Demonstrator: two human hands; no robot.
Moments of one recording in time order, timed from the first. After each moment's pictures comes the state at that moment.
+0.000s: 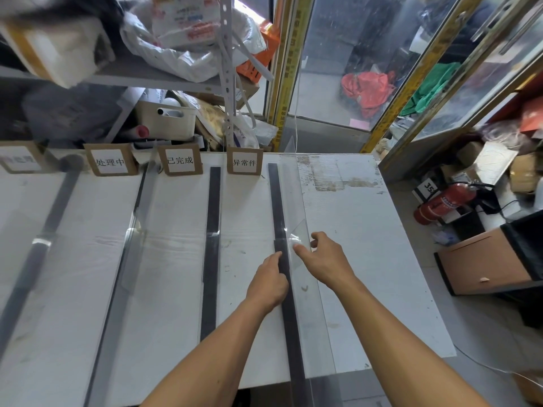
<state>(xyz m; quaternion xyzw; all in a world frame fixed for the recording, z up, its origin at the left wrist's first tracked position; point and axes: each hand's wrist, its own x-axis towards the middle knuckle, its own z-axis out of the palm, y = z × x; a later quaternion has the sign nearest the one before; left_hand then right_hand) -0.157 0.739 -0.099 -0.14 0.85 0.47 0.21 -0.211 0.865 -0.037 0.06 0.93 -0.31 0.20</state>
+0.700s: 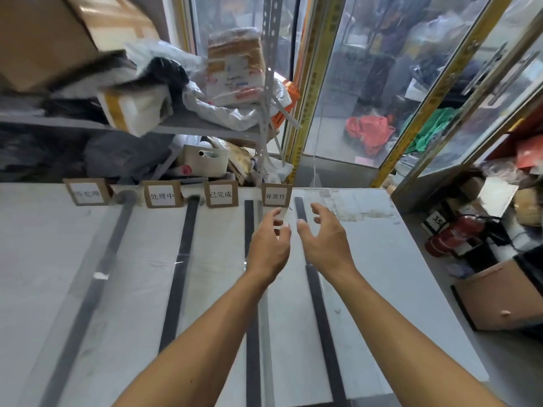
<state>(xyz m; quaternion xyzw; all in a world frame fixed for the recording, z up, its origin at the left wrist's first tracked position) -0.180 0.637 0.031 -0.14 0.81 0.56 -0.07 -0.195 0.751 0.064 -0.03 0.92 -0.39 -0.04</state>
